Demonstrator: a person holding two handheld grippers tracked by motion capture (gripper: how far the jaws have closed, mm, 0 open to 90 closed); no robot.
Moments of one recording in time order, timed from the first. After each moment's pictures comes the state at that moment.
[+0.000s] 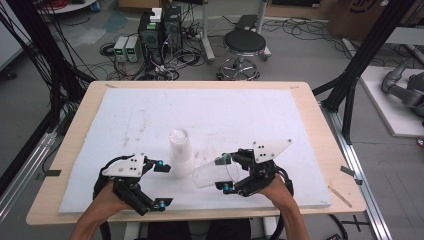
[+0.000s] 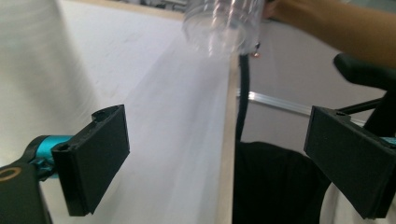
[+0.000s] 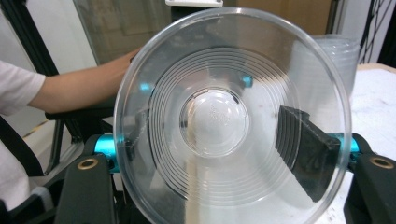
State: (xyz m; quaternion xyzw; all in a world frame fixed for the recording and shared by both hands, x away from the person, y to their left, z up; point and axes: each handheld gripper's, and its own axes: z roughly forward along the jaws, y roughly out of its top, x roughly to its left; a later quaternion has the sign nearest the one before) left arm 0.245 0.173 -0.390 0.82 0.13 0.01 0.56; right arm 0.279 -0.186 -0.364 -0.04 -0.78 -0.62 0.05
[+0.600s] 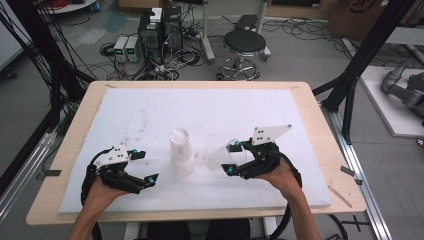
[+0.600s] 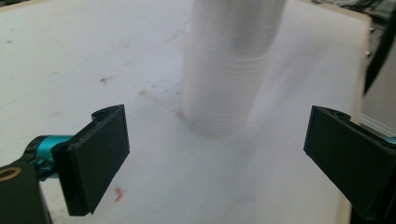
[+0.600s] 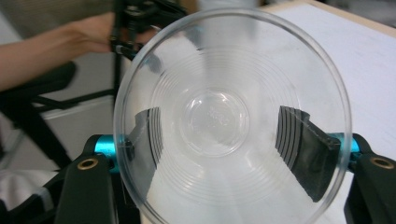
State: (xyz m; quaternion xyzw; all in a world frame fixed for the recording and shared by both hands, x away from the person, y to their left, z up) left arm 0.273 0.217 -0.426 0.79 0.30 0.12 0.52; right arm 0.304 -0.197 -0.347 -0.16 -0.84 -0.51 -0.01
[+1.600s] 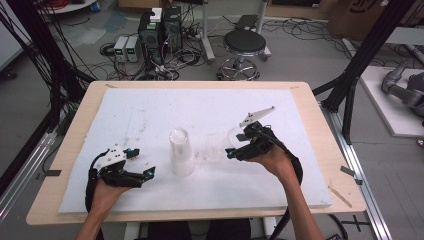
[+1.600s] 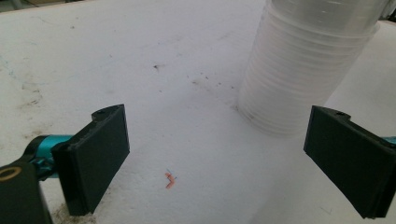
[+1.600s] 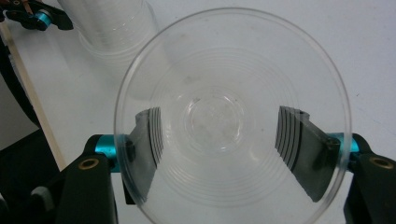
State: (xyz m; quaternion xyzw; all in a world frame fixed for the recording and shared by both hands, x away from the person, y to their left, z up) left arm 0.284 0.228 -0.460 0.75 0.35 0.17 0.54; right arm 0.338 -0.183 -0.336 -0.29 -0.89 -0.35 -0.08
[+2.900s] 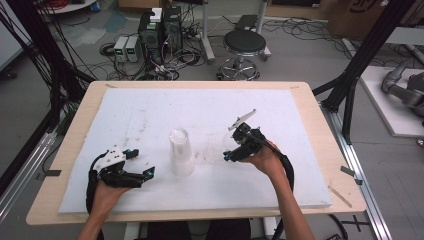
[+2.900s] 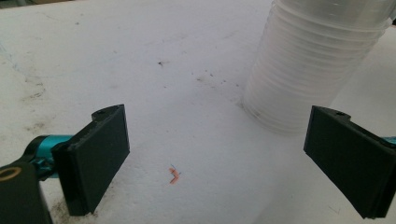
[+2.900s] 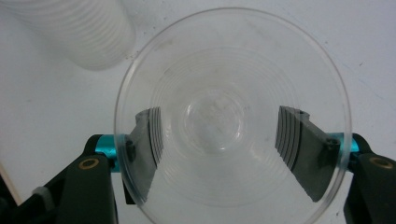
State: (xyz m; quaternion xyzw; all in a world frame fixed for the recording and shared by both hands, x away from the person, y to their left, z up) left arm 0.284 0.230 -0.467 0.74 0.35 0.17 0.54; right arm 0.357 -0.163 -0.368 -0.30 -0.91 -0.25 -0.09
